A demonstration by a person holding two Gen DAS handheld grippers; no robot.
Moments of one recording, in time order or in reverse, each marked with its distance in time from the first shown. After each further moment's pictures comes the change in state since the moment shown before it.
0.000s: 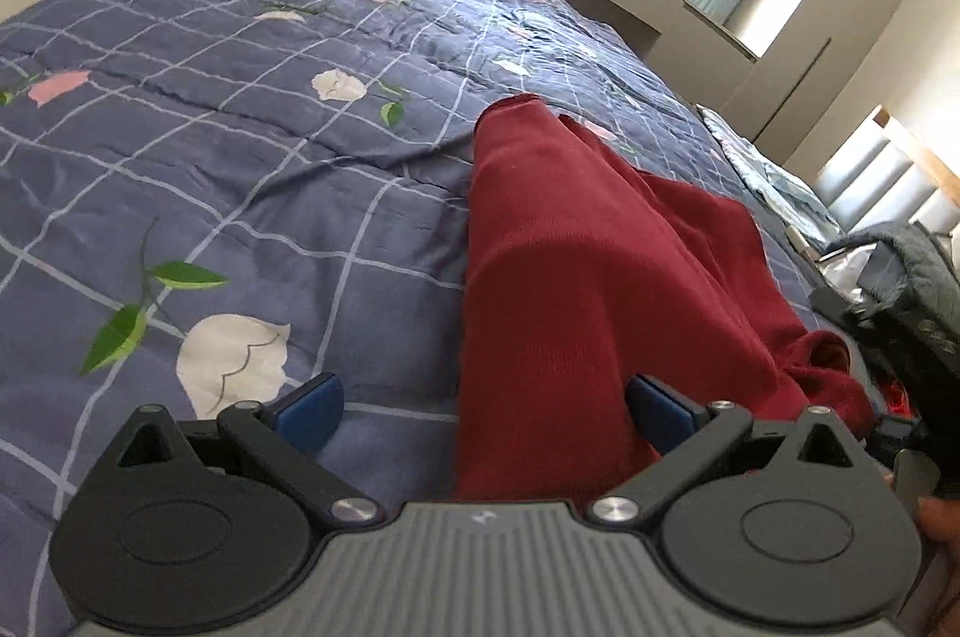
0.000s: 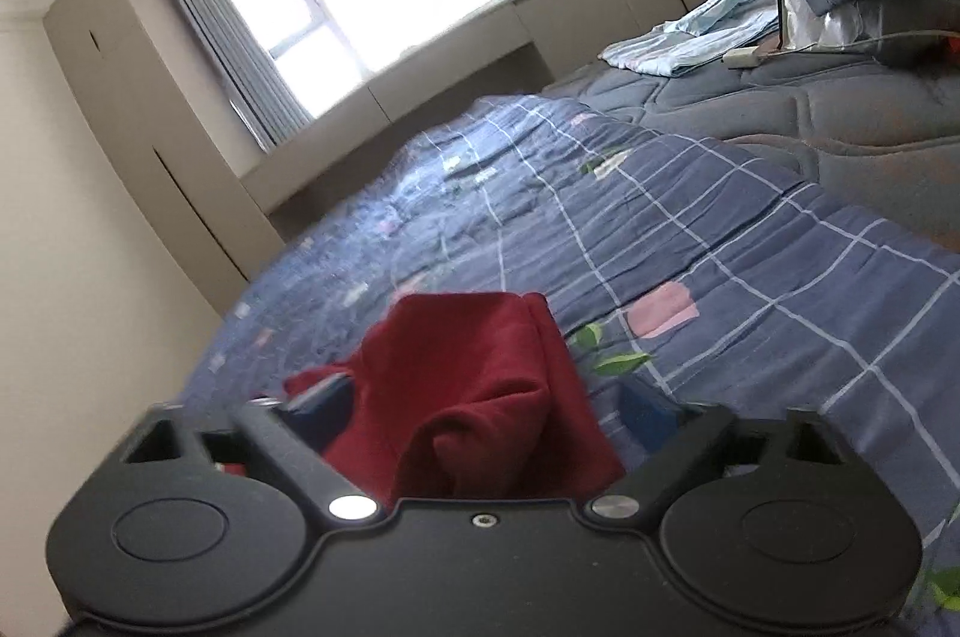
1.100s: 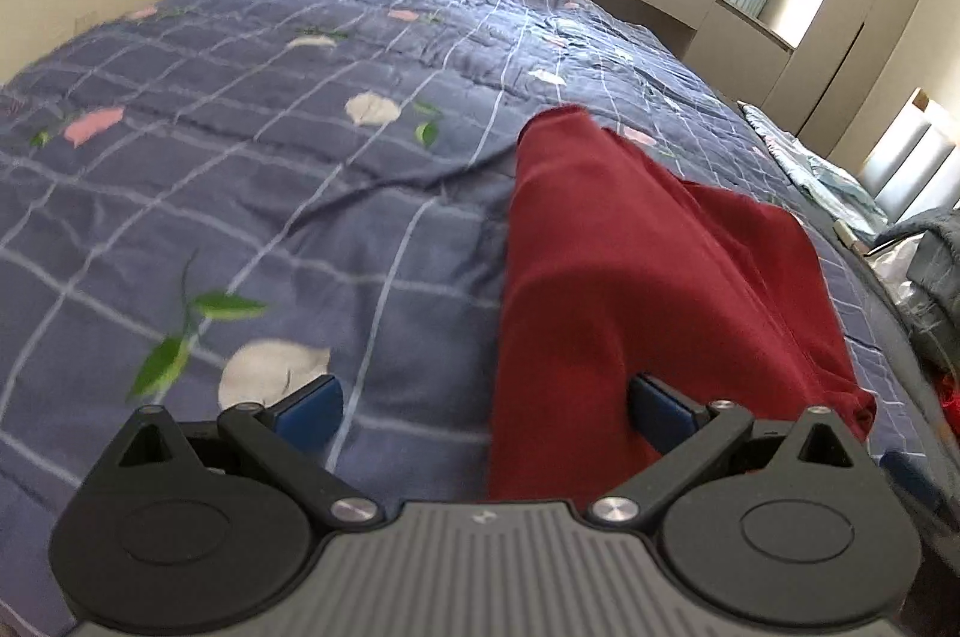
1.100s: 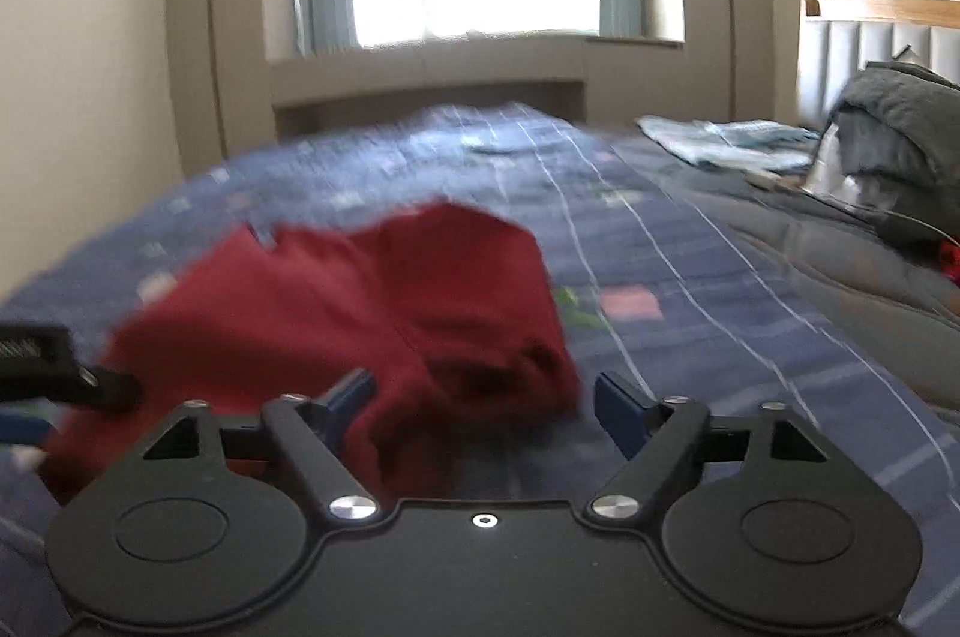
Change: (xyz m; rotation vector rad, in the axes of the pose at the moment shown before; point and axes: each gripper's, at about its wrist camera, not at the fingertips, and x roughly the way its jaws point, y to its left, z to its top) left arm -0.004 -0.006 0.002 0.020 -0.013 0.112; right arm -0.042 0.020 -0.067 -0.446 -0.037 -0.146
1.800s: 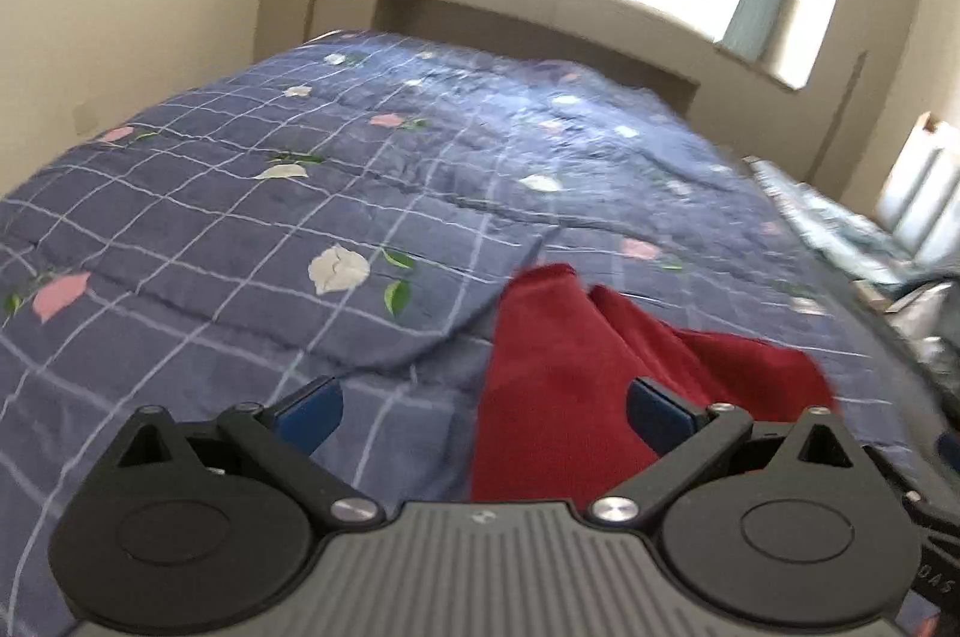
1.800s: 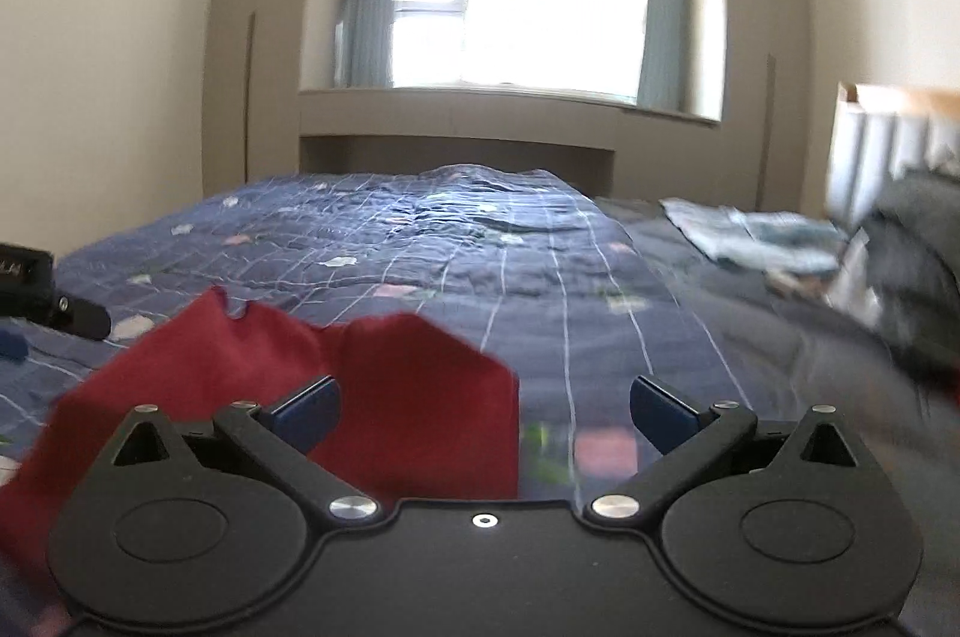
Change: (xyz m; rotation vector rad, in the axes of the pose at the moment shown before) left arm 0.029 -0.042 0.079 0.064 -0.134 0.093; right arm 0.058 -0.011 0.068 -0.176 -0.120 0.064
